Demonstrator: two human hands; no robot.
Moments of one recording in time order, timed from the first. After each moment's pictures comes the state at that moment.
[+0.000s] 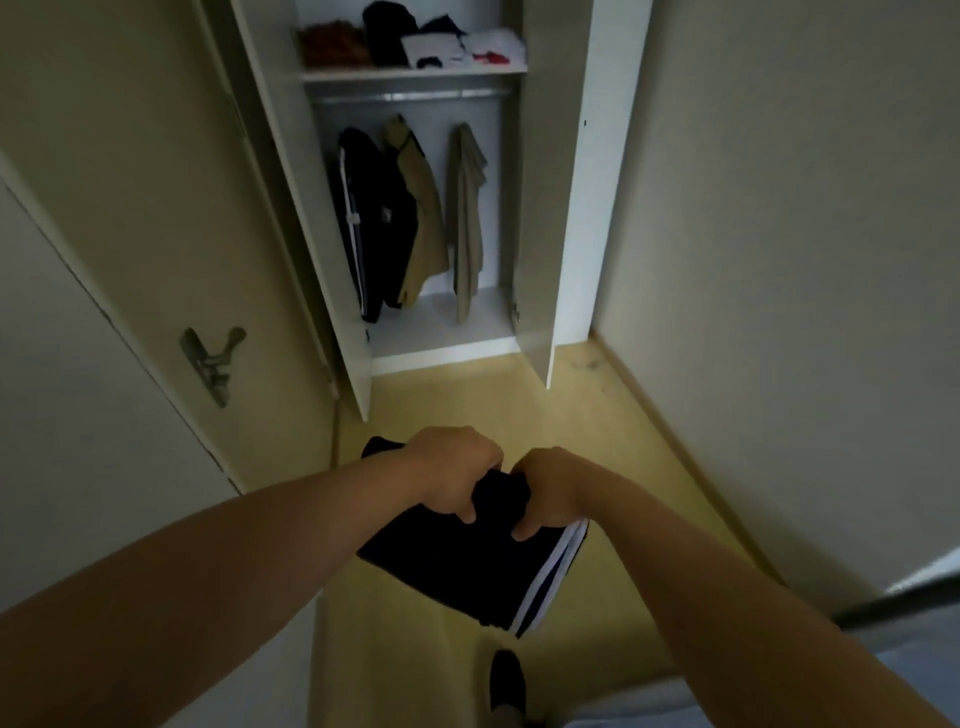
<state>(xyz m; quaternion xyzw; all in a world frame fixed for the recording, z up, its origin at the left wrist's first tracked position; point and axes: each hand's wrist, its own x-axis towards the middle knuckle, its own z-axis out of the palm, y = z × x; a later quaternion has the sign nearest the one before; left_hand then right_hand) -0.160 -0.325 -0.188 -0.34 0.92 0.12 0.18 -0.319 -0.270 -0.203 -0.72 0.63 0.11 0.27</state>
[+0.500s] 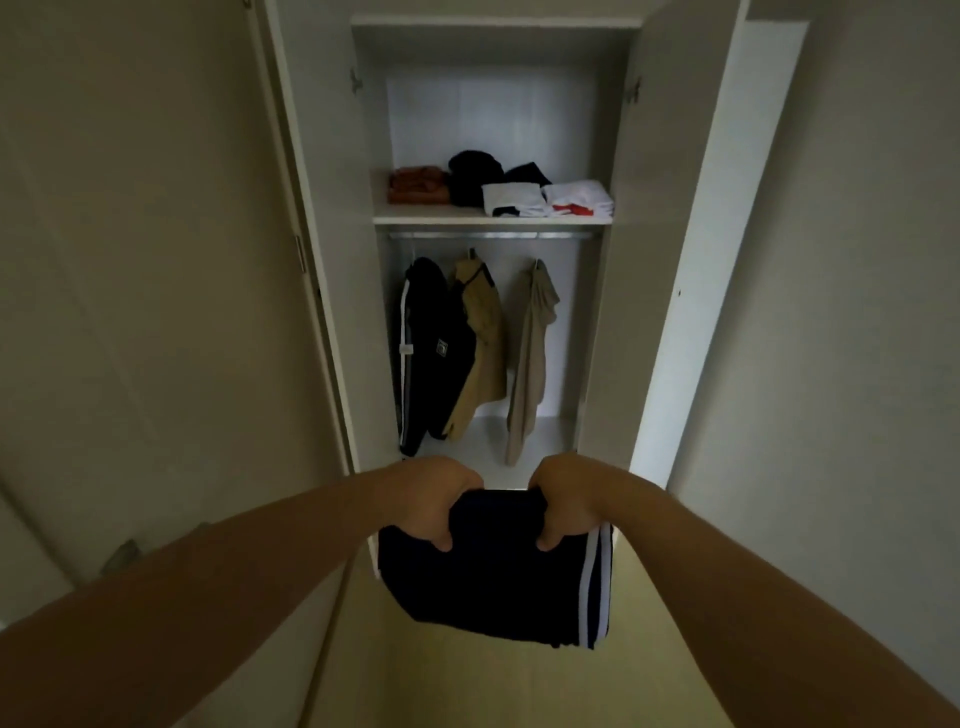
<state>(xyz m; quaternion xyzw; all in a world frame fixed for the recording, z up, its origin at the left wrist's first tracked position) -0.200 -0.699 -0.092 -0.42 0.89 0.18 0.09 -0.415 -0.671 -0.072 -0.81 0.55 0.11 0.18</state>
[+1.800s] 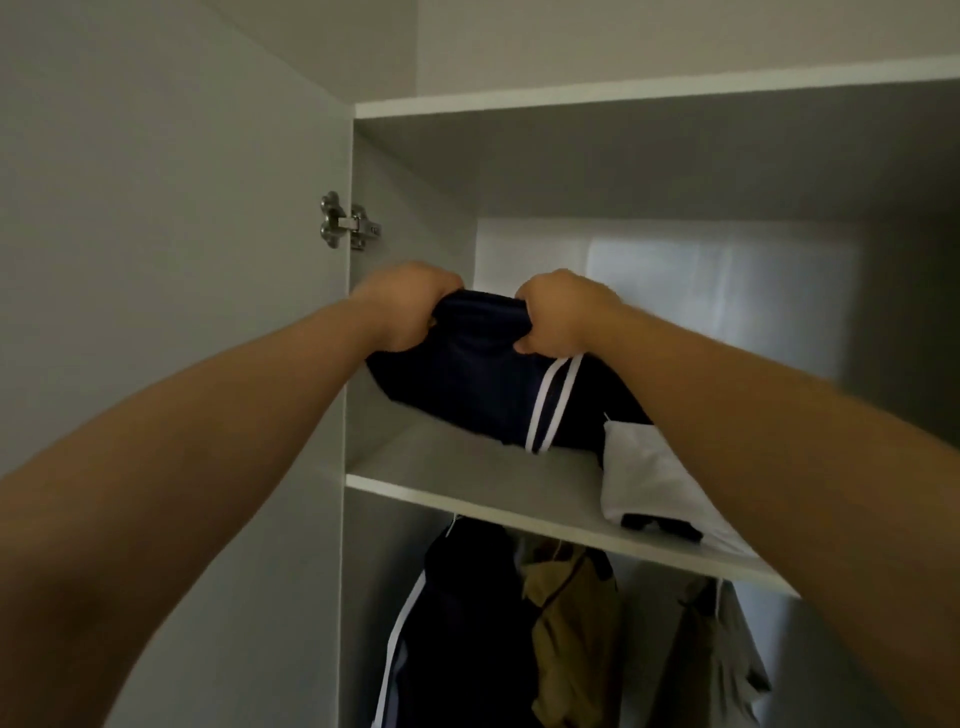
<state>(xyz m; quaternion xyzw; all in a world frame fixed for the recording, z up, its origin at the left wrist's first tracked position) -0.126 -1.608 0.236 -0.59 0.74 -0.27 -0.18 -0.344 -1.647 0.250 -0.87 0.43 -0.16 -0.18</state>
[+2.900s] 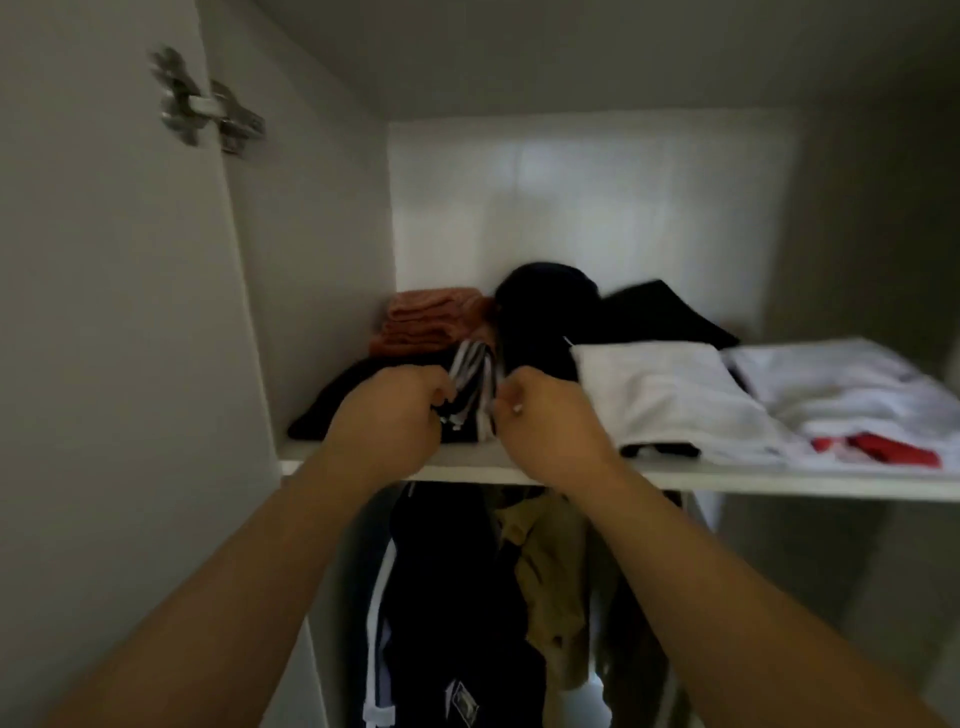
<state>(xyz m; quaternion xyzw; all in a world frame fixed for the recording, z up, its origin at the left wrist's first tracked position) -0.146 -1.643 0.074 -0.57 0.76 -0.07 -0.31 -0.335 -1.651 0.067 -0.78 0.50 -0.38 0.05</state>
